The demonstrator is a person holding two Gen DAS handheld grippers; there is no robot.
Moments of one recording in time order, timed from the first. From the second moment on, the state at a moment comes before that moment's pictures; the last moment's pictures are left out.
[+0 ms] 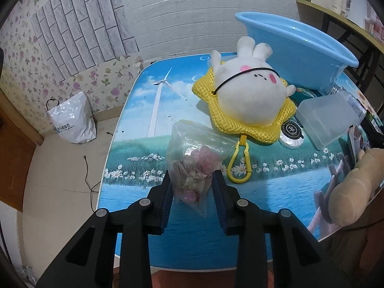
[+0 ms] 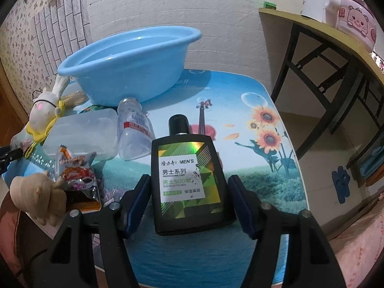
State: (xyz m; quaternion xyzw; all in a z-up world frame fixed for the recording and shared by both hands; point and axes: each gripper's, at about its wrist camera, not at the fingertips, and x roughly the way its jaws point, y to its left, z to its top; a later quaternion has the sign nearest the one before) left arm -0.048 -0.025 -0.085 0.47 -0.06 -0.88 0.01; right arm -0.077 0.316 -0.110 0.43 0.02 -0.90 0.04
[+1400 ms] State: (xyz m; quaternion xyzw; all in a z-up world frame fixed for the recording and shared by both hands) left arm -0.066 -0.047 -0.087 0.41 0.02 -0.91 -0.01; right arm -0.088 0.314 -0.099 0.39 0.00 -0.92 0.03
